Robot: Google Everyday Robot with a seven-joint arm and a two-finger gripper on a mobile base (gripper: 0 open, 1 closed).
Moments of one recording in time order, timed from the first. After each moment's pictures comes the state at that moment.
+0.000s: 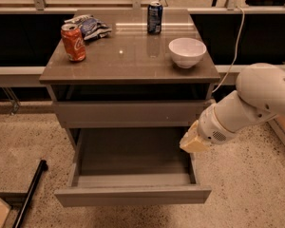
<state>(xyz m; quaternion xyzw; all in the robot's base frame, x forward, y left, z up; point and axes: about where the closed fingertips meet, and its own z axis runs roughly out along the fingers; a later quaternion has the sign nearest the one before) 0.471 -0.140 0.737 -0.57 0.78 0.16 0.19</state>
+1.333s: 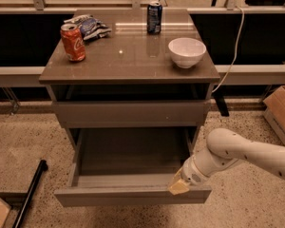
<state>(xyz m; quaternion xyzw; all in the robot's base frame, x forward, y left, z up) 0.448 -0.123 0.502 -0.50 0.81 0.29 0.11</state>
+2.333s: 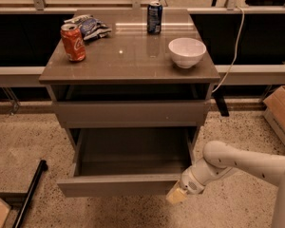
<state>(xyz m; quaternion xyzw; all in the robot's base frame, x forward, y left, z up) 0.442 -0.126 0.425 -0.45 0.82 0.33 0.07</state>
